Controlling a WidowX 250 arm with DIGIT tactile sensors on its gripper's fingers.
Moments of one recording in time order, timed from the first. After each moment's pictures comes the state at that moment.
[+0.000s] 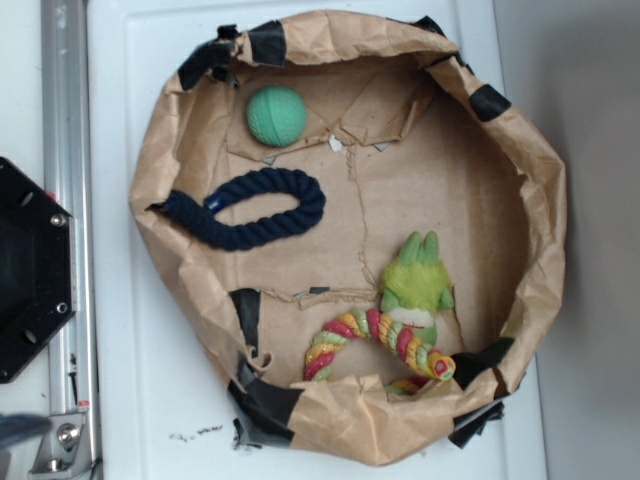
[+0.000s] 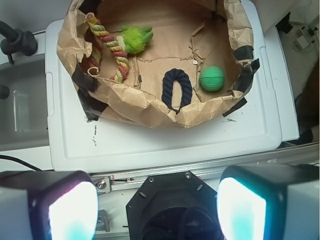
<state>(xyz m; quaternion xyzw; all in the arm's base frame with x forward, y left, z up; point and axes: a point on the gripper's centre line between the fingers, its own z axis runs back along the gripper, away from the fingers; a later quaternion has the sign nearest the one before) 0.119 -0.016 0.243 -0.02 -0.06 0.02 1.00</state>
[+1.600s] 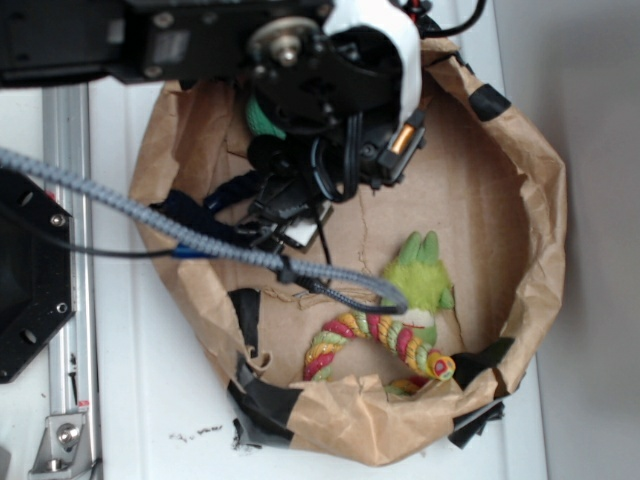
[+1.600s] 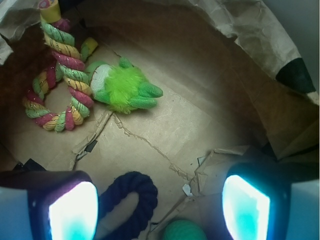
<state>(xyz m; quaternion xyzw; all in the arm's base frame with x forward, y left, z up) 0.264 0.022 0.129 0.00 -0.11 -0.33 0.94</state>
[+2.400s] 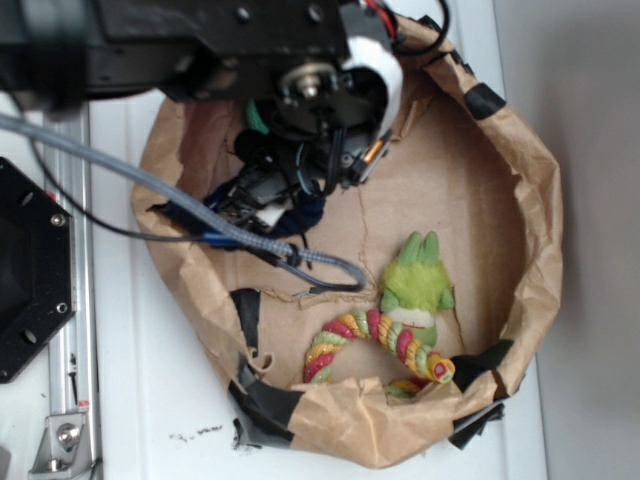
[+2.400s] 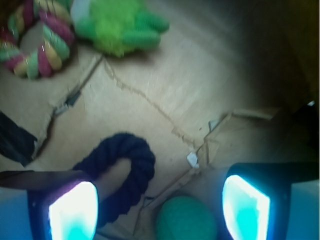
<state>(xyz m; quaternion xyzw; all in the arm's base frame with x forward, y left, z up) 0.244 0.042 0.073 0.01 0.00 -0.36 0.93</state>
